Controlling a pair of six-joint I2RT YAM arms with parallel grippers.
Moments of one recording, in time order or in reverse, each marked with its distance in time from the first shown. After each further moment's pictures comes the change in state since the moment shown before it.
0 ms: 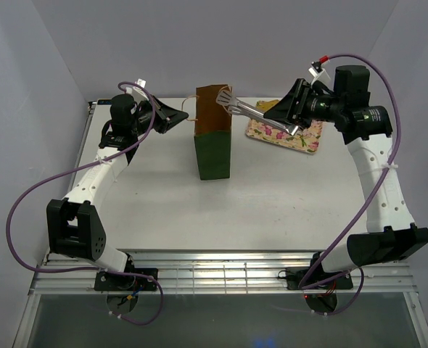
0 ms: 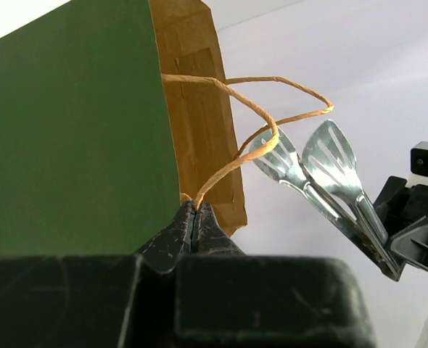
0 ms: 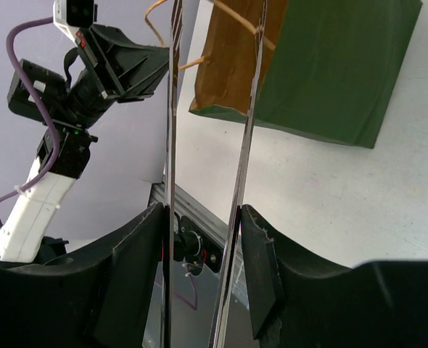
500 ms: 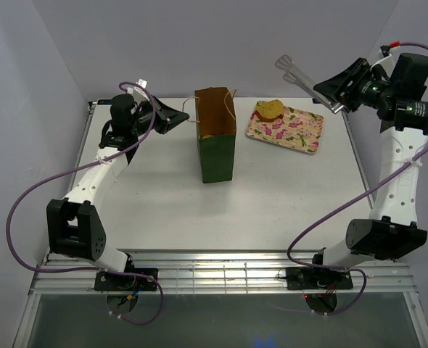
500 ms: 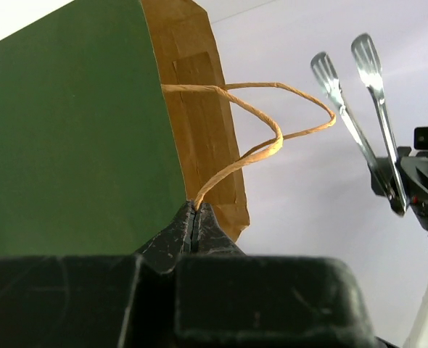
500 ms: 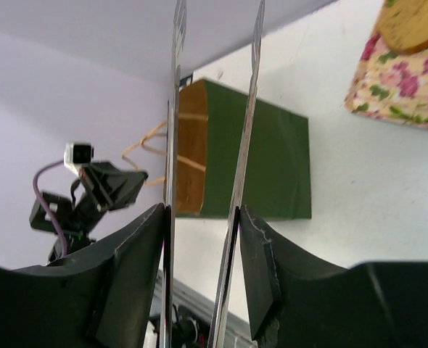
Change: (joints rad) left arm 0.000 0.000 0.000 -0.004 0.021 0.000; right arm -0.342 0.041 0.114 0.003 -0.036 0.032
